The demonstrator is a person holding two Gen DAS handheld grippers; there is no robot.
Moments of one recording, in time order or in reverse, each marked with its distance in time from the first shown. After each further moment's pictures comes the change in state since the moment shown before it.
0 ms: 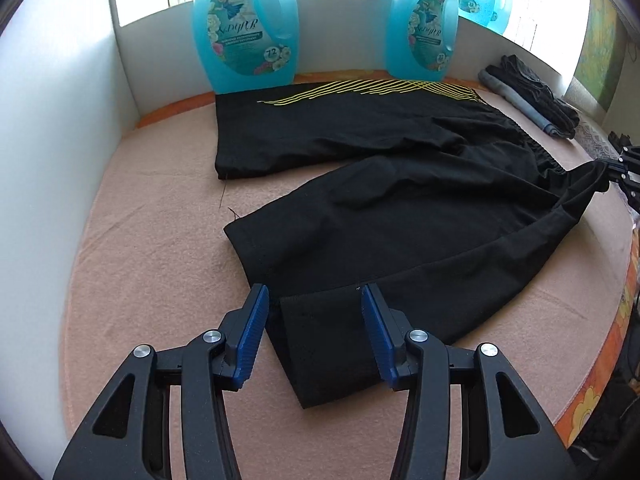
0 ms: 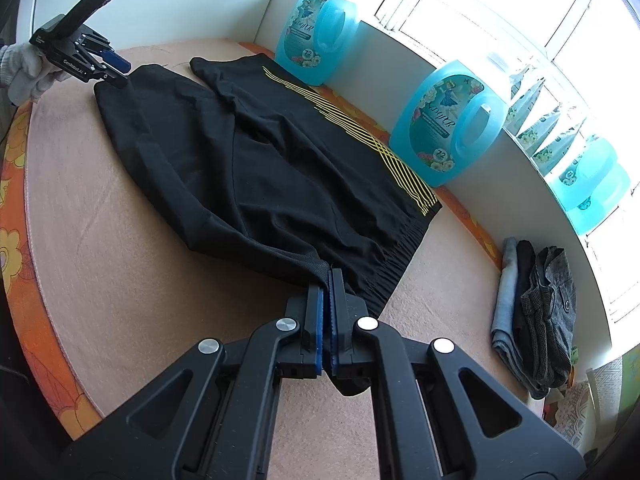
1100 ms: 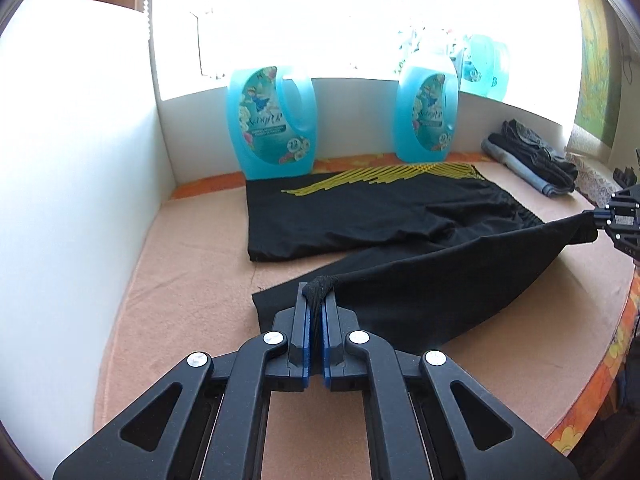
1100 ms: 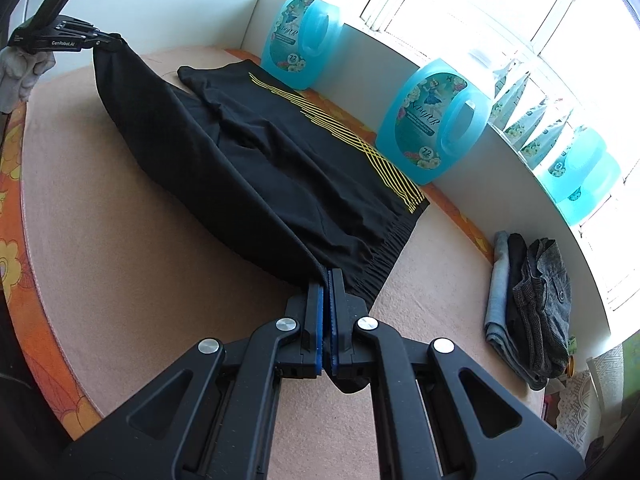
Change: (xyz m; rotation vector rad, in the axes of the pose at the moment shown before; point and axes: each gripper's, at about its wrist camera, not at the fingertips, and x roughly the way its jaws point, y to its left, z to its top) left arm -0.071 -0.005 0.014 -0.029 -0.289 0.078; right arm -0.013 -0.008 0.006 0.035 -0.024 -0.047
